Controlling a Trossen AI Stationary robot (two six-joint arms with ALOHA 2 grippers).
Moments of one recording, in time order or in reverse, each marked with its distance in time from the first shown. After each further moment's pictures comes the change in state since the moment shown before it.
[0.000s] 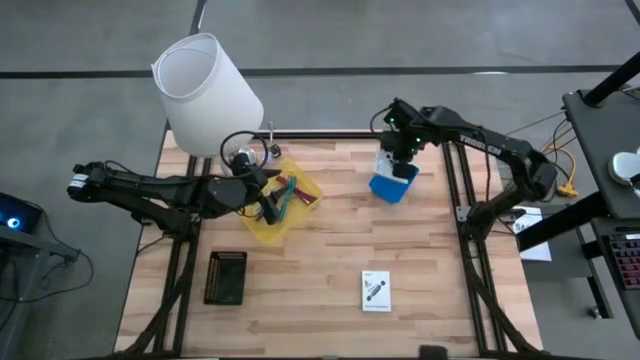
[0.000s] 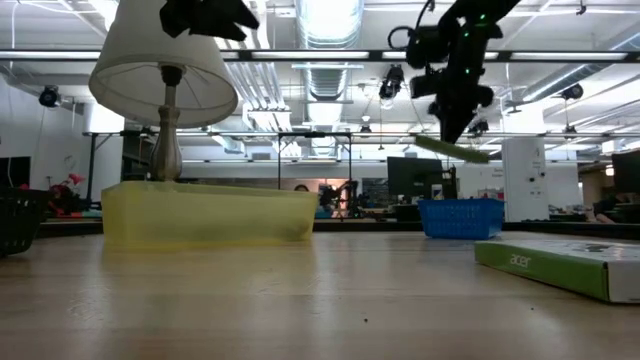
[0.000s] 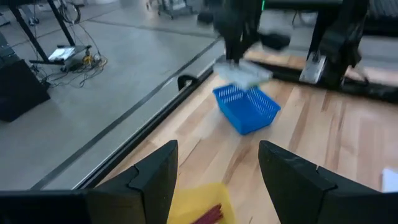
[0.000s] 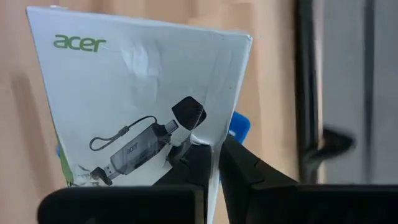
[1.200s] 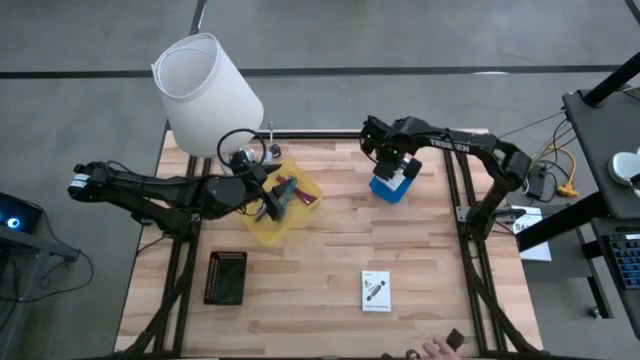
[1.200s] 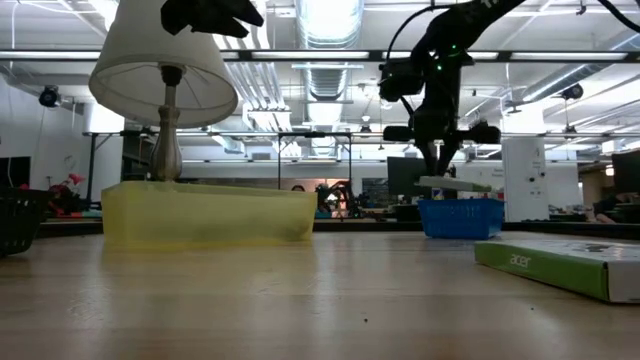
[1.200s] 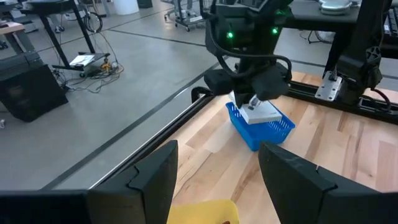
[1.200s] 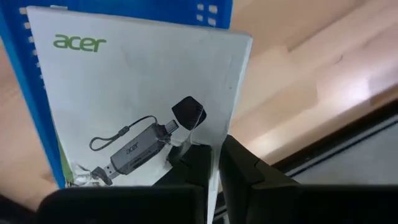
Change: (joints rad) left arm 0.000 0.013 -0.003 0.067 -0.078 -0.001; right arm 0.081 0.191 -0.002 0.064 0.131 -1.005
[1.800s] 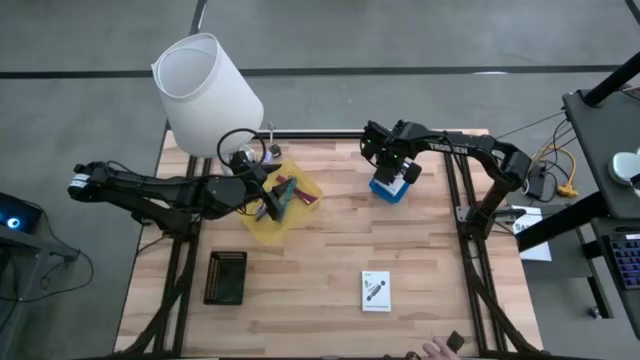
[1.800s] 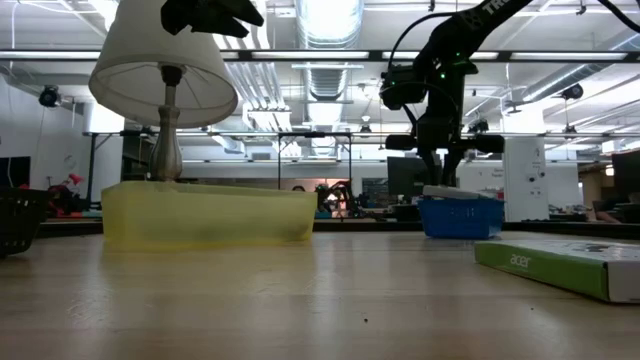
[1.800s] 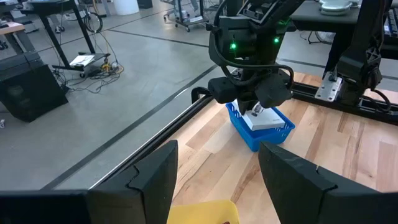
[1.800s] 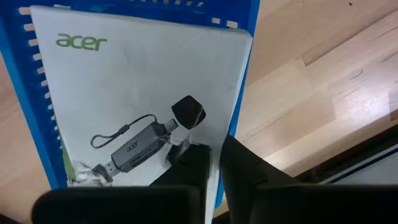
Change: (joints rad) left arm 0.000 0.000 0.000 0.003 0.000 0.000; right arm 0.006 0.000 -0.066 0.052 -0.026 0.006
